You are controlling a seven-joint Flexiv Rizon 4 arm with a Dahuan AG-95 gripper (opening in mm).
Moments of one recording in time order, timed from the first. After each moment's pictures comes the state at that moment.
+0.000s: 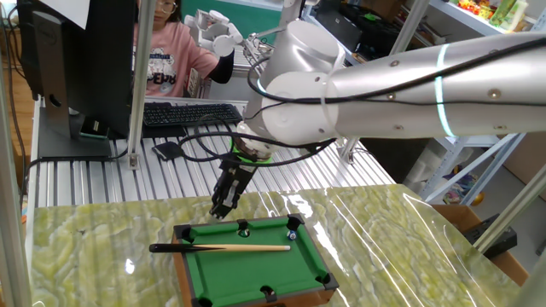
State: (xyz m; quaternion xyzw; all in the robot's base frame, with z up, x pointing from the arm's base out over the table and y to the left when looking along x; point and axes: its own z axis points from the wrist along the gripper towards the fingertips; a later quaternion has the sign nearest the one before) arm 0.531 0.207 0.159 -0.84 -0.54 -0.07 0.06
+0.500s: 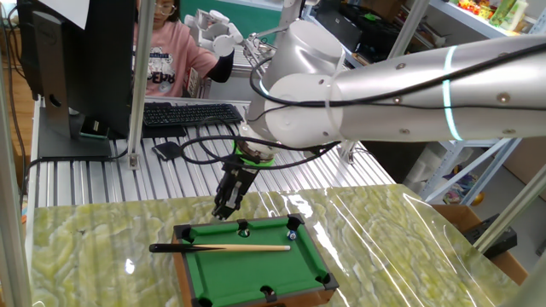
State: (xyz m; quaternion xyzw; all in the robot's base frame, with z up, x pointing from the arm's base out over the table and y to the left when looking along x) arm 0.529 0.206 0.161 -0.84 -0.54 -0.08 0.07
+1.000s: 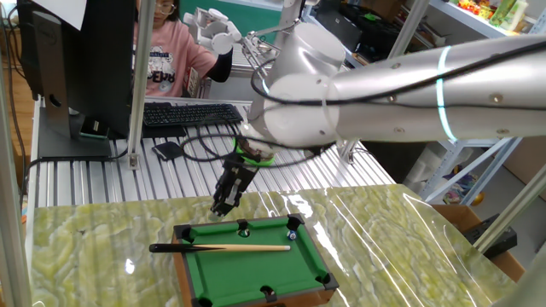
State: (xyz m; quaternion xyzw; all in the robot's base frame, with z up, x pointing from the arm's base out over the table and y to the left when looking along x) arm 0.552 0.208 0.165 -0.83 -0.54 -0.08 0.07
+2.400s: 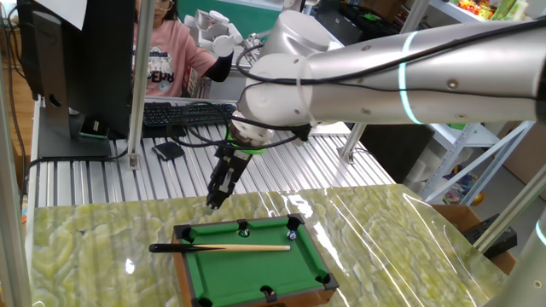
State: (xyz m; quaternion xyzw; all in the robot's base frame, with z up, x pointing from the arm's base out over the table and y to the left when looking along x) arm 0.562 0.208 0.164 -0.83 -0.55 -0.08 0.06
